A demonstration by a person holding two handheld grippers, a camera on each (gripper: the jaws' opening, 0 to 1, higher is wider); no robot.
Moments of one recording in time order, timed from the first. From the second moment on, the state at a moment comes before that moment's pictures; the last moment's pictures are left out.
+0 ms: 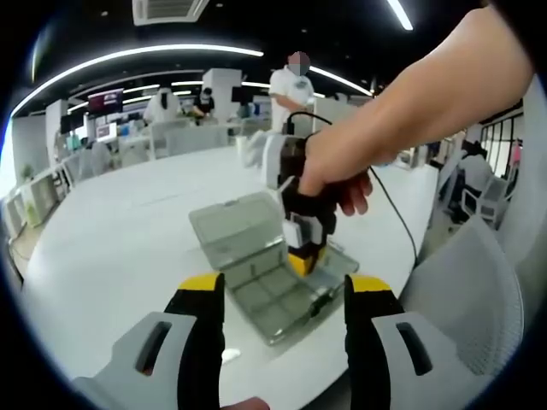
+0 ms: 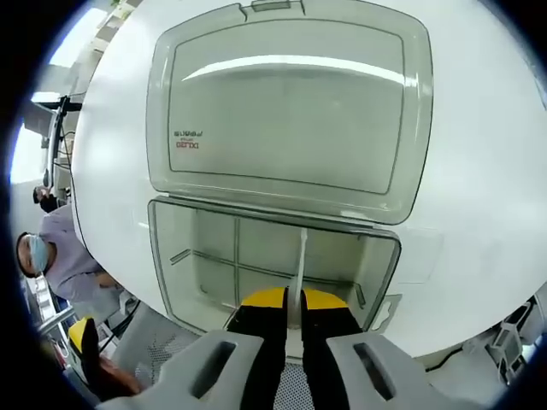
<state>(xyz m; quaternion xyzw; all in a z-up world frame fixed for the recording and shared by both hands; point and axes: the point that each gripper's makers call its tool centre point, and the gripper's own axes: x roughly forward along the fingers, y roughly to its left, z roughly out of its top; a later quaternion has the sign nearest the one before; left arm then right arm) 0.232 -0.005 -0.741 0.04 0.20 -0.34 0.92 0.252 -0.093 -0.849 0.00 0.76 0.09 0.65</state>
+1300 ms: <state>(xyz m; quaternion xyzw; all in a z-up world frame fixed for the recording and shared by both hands) 0.234 -0.002 -0.736 0.05 0.21 -0.35 0.91 0.274 -0.093 -0.834 0.02 0.72 0.20 0.66</state>
